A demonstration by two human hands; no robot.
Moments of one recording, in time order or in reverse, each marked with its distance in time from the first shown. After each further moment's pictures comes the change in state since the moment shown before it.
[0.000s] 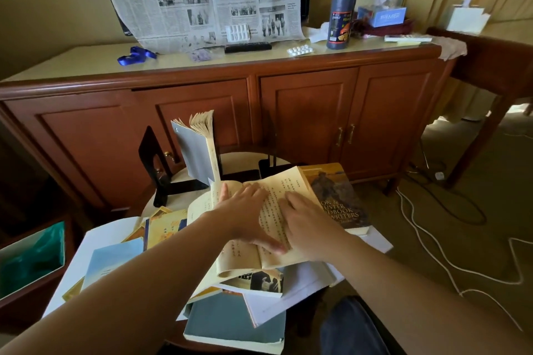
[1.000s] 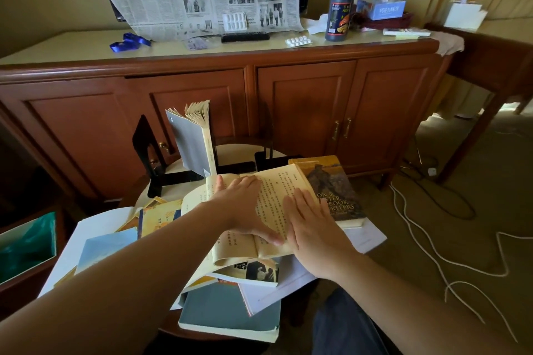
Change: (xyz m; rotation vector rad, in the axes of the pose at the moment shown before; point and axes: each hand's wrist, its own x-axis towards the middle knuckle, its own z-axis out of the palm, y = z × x) left_hand 0.001 0.001 0.002 -0.001 -0.021 -0.029; right_hand -0.036 0.005 0.032 -0.086 -0.014 0.089
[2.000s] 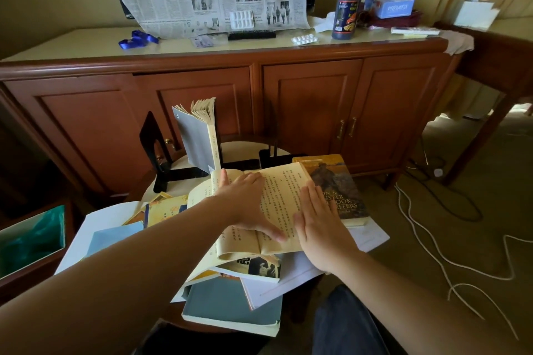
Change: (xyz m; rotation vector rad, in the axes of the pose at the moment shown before) left_hand -0.001 0.003 -0.001 0.002 0.024 -0.021; right_hand 0.009 0.011 0.019 0.108 0.035 0.144
